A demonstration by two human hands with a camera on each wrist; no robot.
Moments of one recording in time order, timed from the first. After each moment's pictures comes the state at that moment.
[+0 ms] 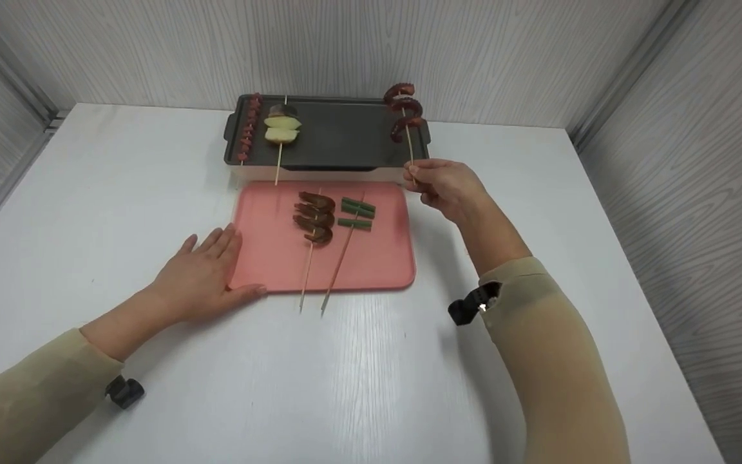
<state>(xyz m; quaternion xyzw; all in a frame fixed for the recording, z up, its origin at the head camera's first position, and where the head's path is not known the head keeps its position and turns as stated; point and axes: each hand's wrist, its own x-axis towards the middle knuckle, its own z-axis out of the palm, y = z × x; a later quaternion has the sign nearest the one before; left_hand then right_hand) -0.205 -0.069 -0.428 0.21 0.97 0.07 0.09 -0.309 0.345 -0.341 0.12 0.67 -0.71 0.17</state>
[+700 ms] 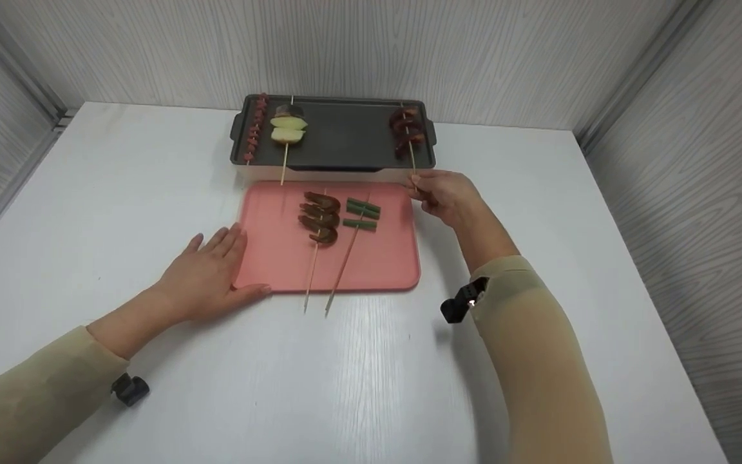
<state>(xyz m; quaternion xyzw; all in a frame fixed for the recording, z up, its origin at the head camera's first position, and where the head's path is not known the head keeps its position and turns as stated) -0.205 -0.070 -0.427 0.21 0.97 0.07 0.09 -0.330 0.343 -0.371 0.12 0.66 -0.71 0.21</state>
